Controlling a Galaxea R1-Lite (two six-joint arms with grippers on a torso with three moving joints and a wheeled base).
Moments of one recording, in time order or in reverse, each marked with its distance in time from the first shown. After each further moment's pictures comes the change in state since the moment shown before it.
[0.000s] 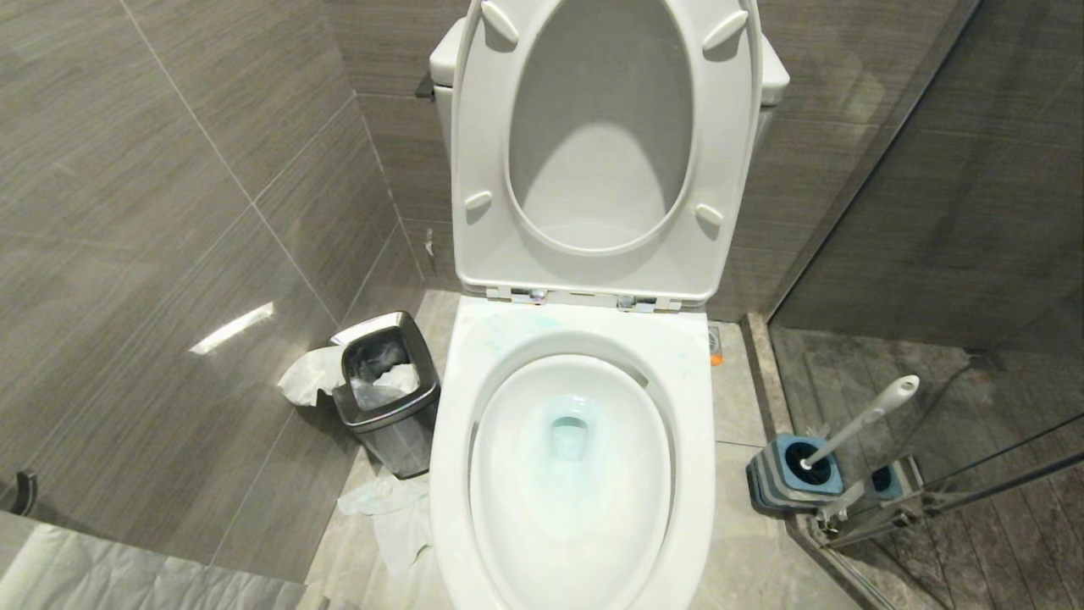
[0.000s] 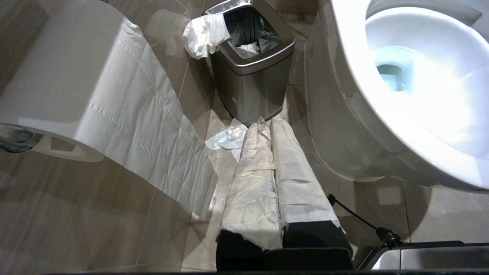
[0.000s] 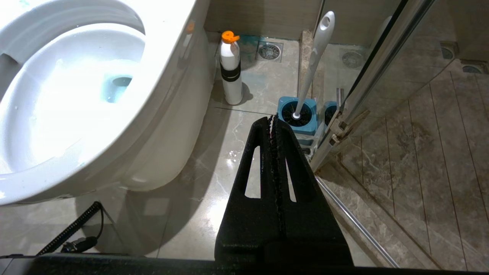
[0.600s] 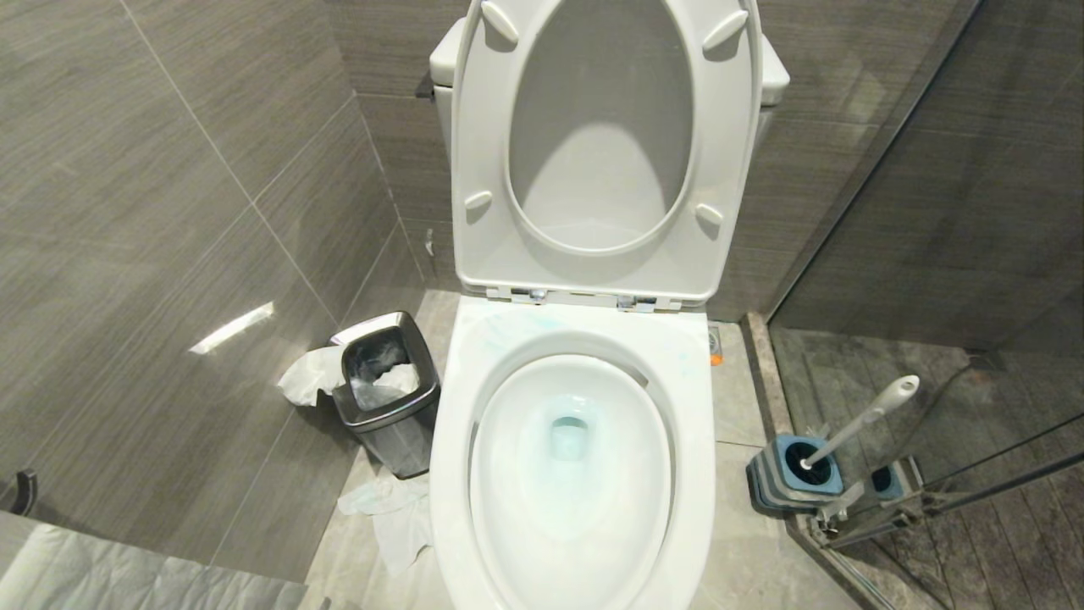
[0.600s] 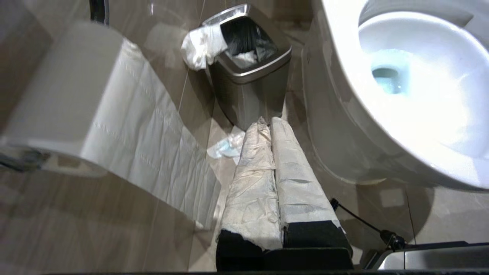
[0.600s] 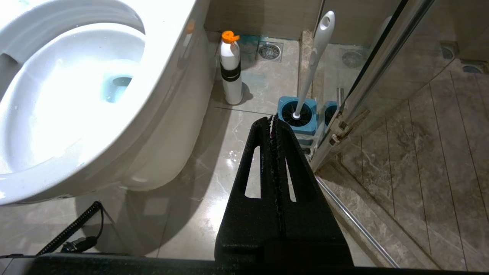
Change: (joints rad) left arm 0.000 0.000 -0.027 -0.003 -0.022 0.034; right arm 0.000 0.000 0.000 0.001 0.000 0.000
